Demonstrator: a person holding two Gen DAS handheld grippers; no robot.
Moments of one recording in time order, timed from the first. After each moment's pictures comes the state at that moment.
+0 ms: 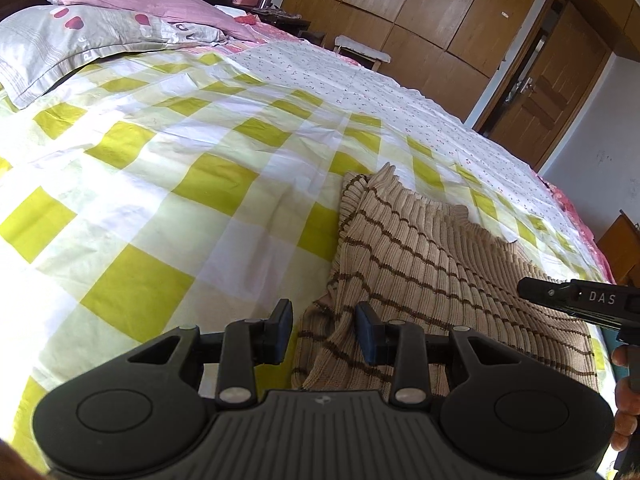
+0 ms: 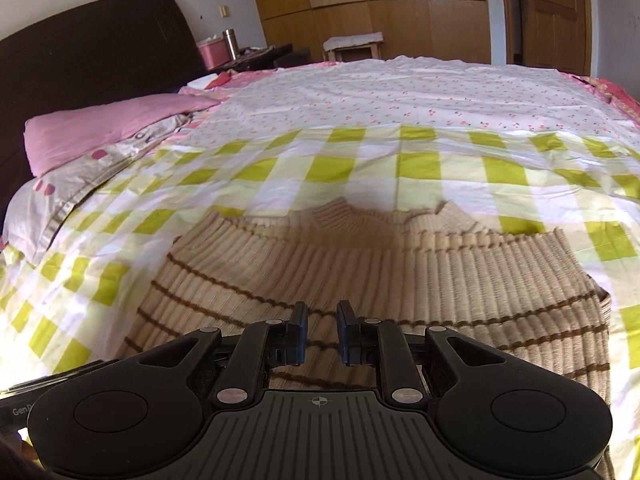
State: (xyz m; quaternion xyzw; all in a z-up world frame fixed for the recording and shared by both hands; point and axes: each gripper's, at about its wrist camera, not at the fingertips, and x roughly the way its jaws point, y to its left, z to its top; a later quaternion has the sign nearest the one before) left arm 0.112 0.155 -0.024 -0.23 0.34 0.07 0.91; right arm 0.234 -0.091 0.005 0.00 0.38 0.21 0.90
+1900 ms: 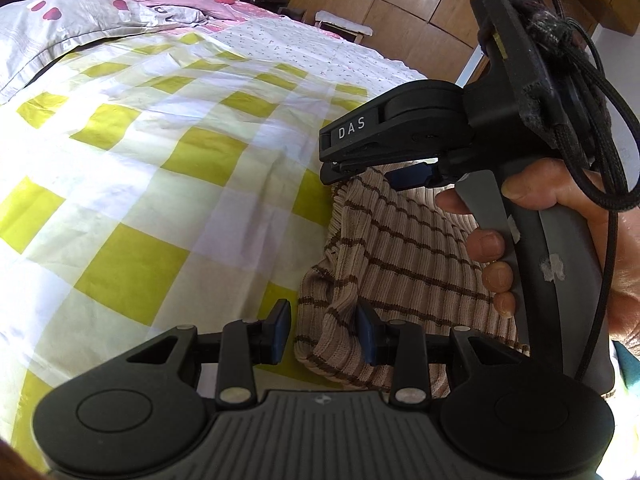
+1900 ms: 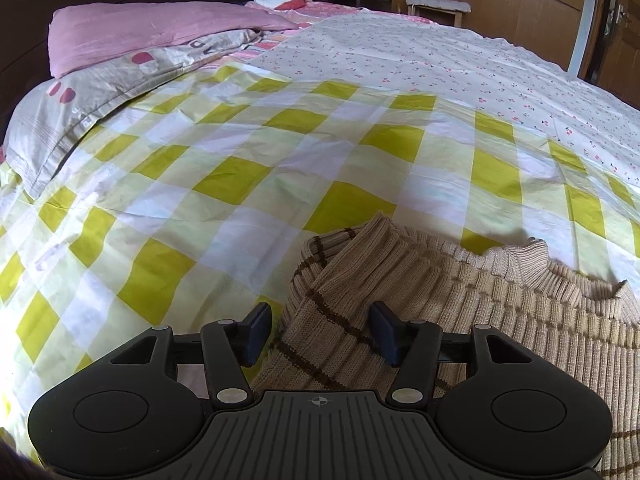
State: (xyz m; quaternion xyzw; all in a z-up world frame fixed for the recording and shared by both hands) left arm 0.106 0.155 -0.032 -0.22 0.37 0.04 0.90; right arm 0.275 0.082 -0.015 -0.12 0.43 0.26 0.86
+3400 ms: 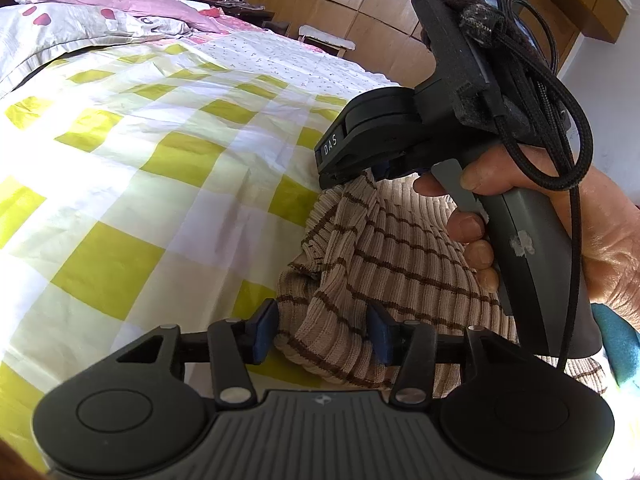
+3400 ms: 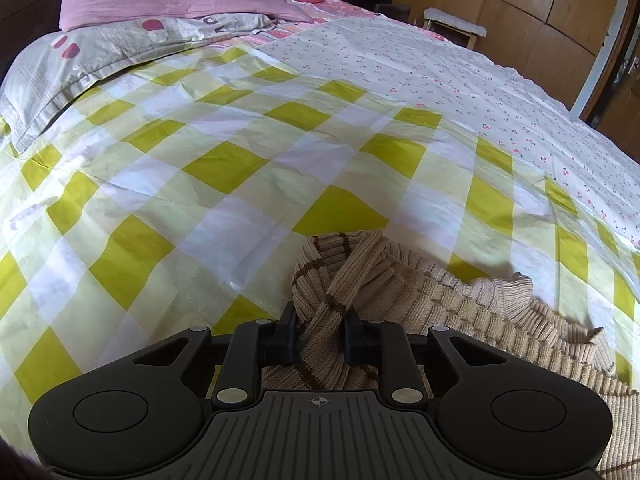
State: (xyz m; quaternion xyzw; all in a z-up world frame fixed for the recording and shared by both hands) left arm 0.098 0.152 -0.042 -0.22 0.34 0.02 0.91; right arm 0.278 0.093 -0.018 -0.20 0.41 0.25 0.85
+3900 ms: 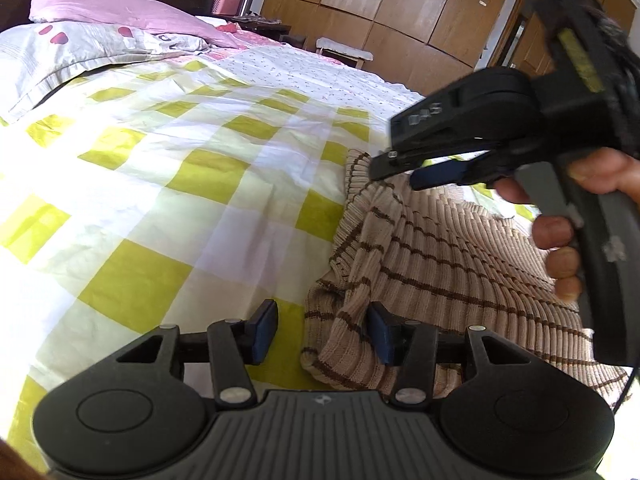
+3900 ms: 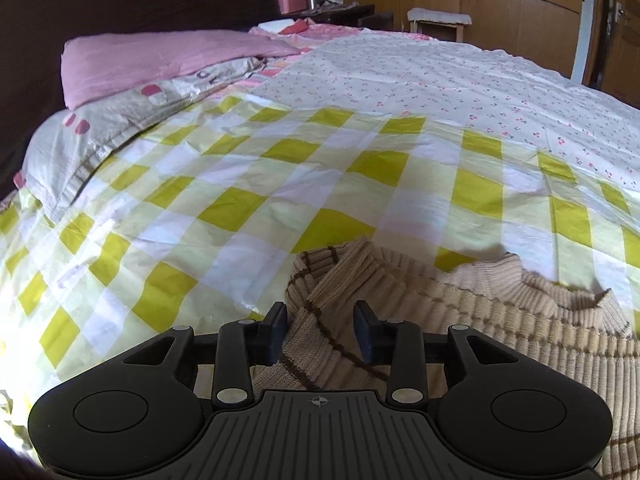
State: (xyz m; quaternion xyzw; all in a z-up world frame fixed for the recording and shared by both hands) left arm 0.100 0.153 -0.040 -0.19 0.33 0.06 0.92; right arm 0.278 0.039 0.013 -0.07 0.41 0.28 0.86
